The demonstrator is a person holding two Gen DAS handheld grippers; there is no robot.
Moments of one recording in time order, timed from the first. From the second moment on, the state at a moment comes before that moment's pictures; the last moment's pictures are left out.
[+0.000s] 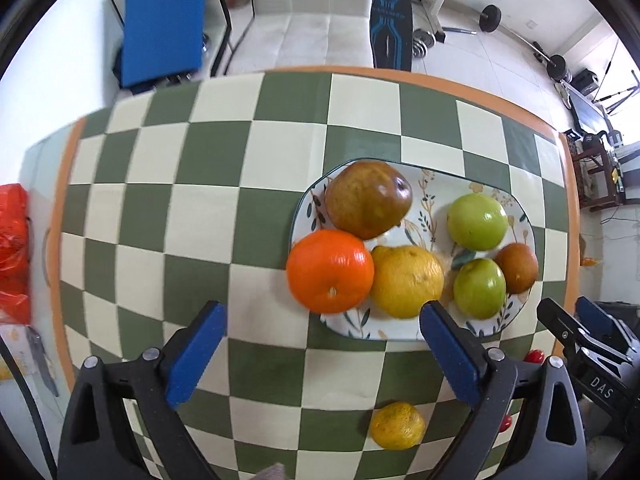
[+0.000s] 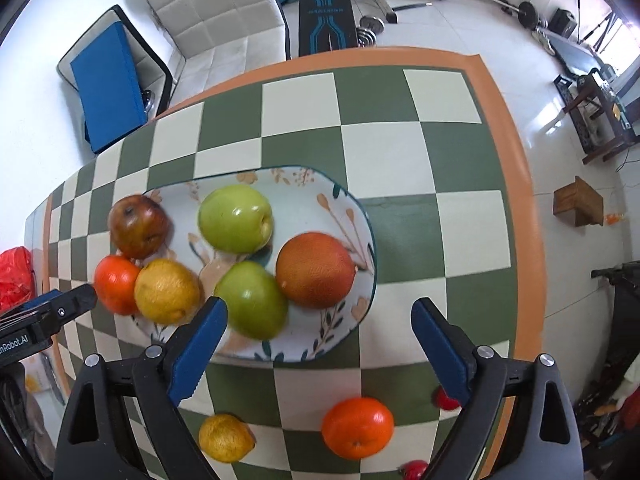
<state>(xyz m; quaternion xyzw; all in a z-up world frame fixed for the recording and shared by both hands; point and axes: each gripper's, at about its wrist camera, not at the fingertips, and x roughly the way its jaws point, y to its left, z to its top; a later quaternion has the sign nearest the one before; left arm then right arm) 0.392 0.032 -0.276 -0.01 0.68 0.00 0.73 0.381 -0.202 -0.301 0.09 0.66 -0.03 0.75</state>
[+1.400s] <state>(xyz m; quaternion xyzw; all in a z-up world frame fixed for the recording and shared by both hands) 0.229 0.016 -0.106 0.02 0.53 -0.03 0.85 0.191 -0.171 -0.103 0.09 0.52 -0.01 0.85</state>
